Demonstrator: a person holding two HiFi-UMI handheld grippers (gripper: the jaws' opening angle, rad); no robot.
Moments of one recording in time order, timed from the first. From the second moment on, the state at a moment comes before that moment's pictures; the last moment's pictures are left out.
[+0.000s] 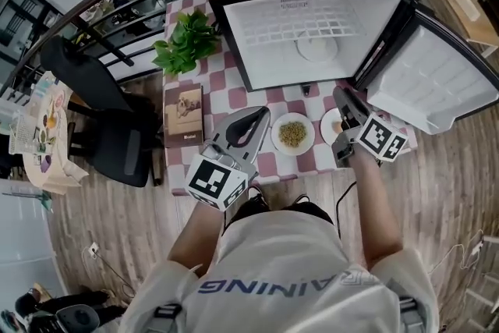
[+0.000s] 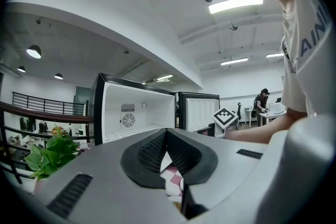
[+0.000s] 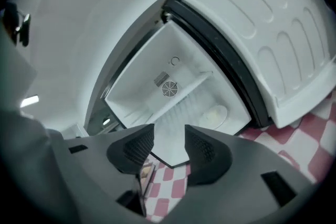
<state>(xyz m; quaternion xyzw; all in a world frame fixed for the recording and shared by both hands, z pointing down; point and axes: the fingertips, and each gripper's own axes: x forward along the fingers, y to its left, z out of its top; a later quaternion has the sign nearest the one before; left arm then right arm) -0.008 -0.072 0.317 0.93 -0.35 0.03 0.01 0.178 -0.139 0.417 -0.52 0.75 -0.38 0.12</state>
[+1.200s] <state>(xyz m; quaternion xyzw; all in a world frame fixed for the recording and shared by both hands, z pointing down) -0.047 -0.119 0.402 0.91 -0.40 0.08 0.11 0.195 -0.319 0.615 -0.54 0.44 -0.63 0.34</state>
